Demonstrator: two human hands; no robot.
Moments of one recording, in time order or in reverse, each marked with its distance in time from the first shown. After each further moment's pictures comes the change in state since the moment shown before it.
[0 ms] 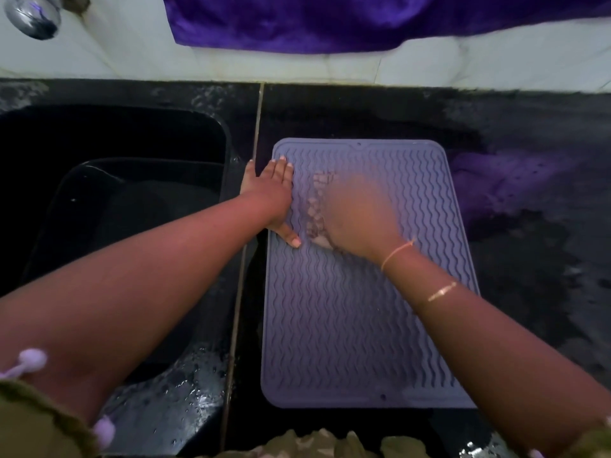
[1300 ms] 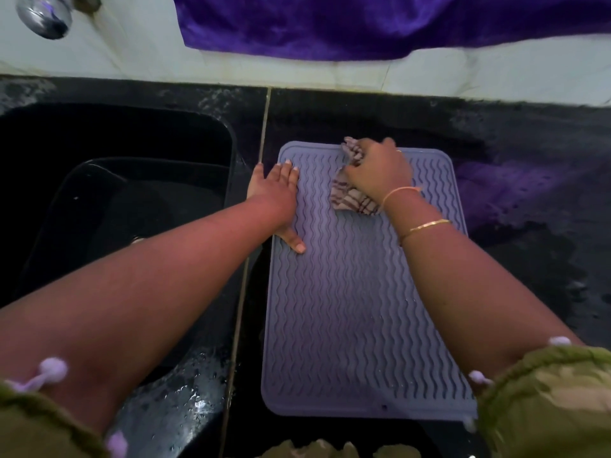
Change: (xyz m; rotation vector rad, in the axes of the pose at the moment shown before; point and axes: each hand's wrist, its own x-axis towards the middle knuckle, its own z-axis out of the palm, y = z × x) left_hand 0.001 0.001 -0.002 0.047 -0.003 -0.030; right_hand 0.082 0.031 -0.013 0.122 -0.043 0.359
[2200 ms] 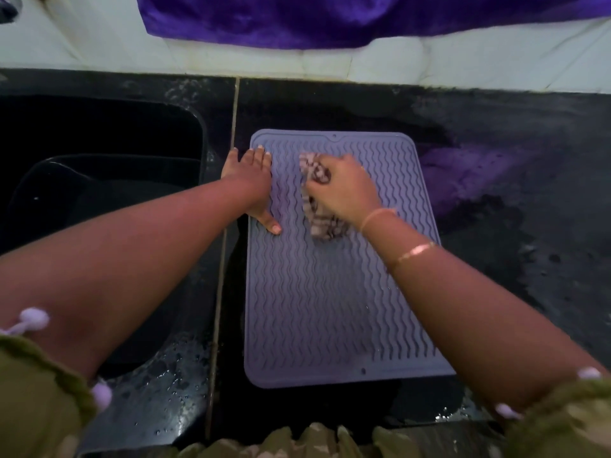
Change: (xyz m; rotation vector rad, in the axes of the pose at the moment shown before) left_hand -0.002 0.000 -0.002 -0.005 0.029 0.011; right_hand -0.074 -0.008 0.000 0.235 -0.037 -0.071
